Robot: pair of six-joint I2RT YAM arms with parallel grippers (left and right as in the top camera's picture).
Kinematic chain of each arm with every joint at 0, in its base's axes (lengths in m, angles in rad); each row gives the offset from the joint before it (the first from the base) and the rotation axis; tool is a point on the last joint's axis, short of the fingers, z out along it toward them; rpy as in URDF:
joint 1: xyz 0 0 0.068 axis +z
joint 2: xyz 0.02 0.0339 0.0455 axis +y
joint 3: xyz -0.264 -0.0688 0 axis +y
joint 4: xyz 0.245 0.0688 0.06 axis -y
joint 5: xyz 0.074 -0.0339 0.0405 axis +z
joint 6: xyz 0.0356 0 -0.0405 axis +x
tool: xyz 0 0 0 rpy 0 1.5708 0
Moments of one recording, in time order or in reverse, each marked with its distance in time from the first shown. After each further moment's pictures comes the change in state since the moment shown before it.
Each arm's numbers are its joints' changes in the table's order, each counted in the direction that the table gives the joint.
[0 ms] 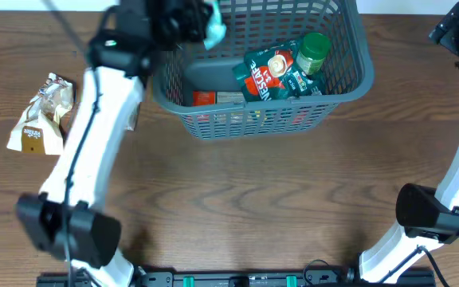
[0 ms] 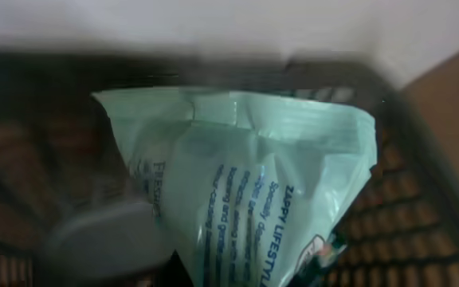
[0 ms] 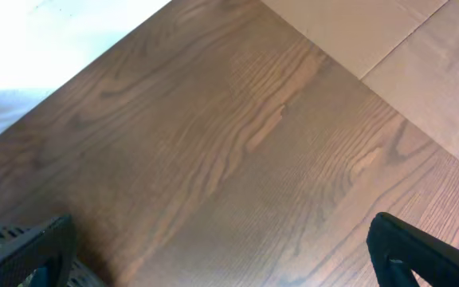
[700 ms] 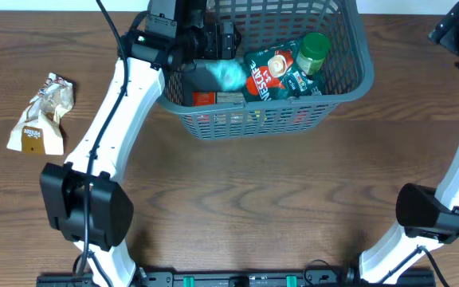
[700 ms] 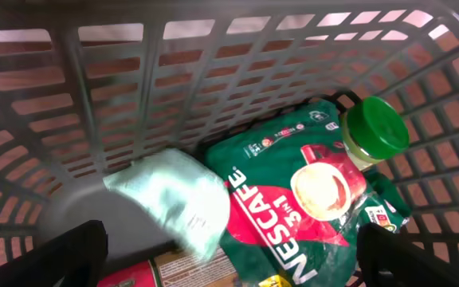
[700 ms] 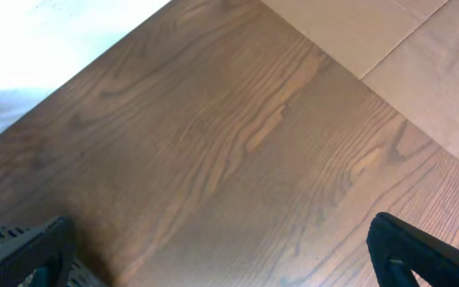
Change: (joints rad) left arm -0.030 0.095 0.000 -0.053 0.031 0.079; right arm 0.000 0.000 0.000 0.000 0.000 0.000
